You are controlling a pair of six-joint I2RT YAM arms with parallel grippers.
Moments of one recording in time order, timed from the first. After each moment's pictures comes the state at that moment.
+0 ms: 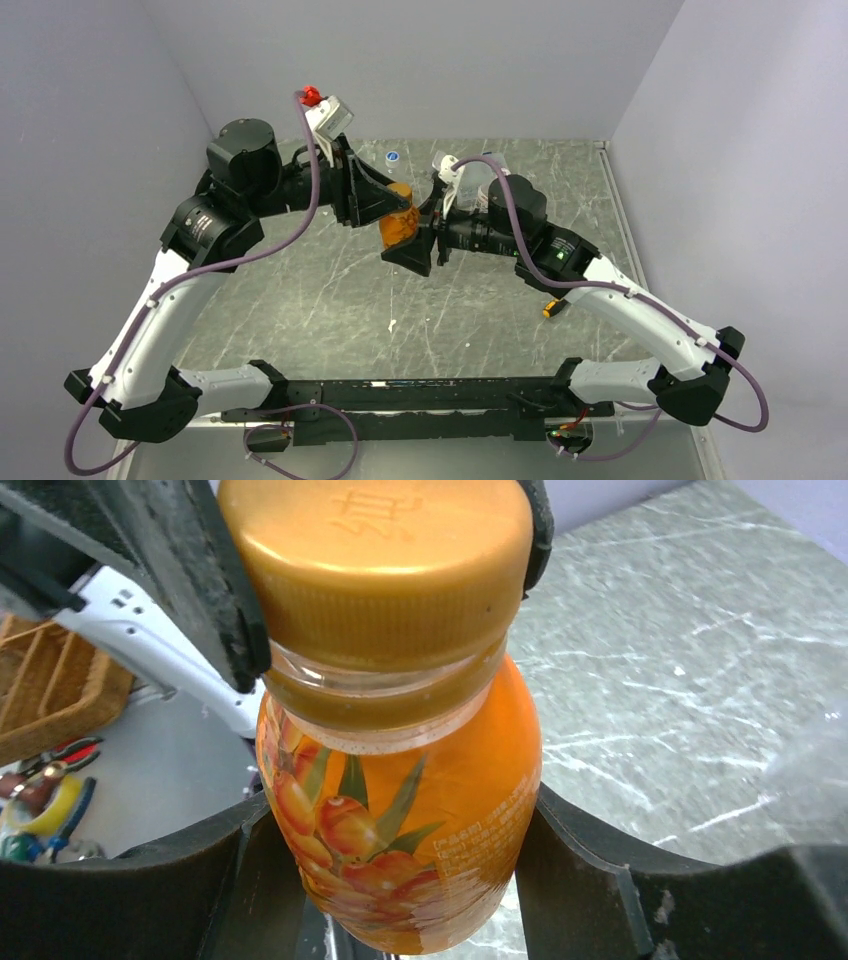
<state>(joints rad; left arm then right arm) -0.63 1.18 1.71 -0.60 0.63 -0.32 0.91 1.18 1.31 -0.25 -0.43 0.19</state>
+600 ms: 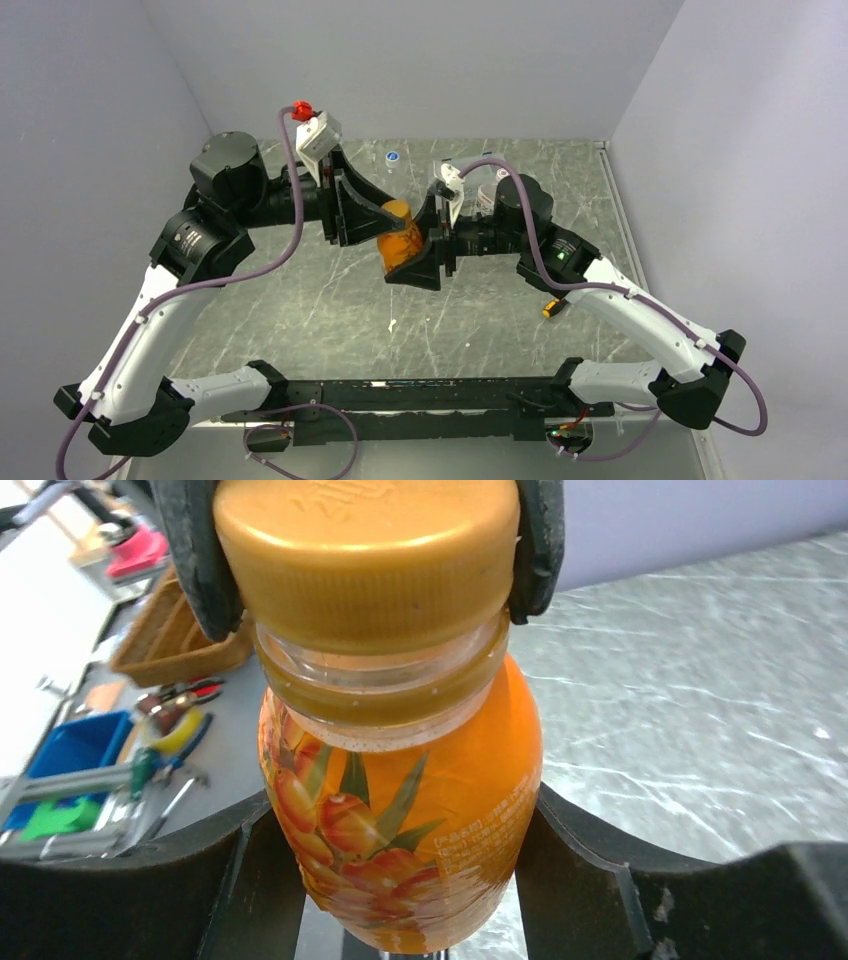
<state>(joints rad) -0.63 1.13 1.65 -0.58 0.72 -0.29 0.88 1.16 1.27 -0.18 -0.67 0.22</state>
